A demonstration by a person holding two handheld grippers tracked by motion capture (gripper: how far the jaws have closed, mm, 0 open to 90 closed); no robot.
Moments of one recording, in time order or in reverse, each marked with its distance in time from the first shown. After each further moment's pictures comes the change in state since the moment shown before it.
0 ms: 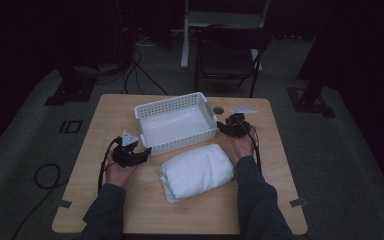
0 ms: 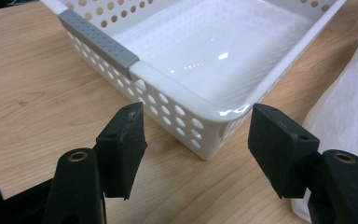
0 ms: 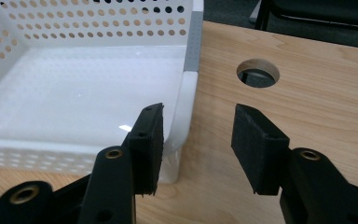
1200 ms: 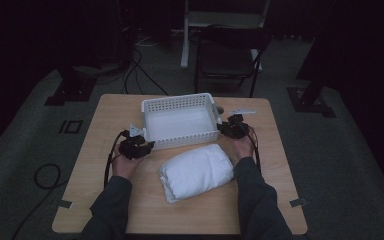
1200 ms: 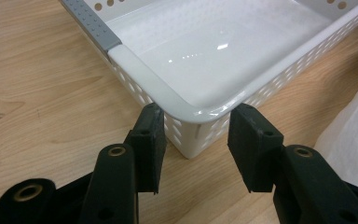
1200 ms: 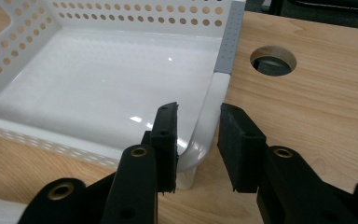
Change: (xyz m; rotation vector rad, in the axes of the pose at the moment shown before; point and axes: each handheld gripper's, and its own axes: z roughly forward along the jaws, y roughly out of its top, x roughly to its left) left arm 0.002 0.018 0.026 0.054 -0.013 -0.023; right arm 0.001 -0.004 0.003 0.042 0.038 0.004
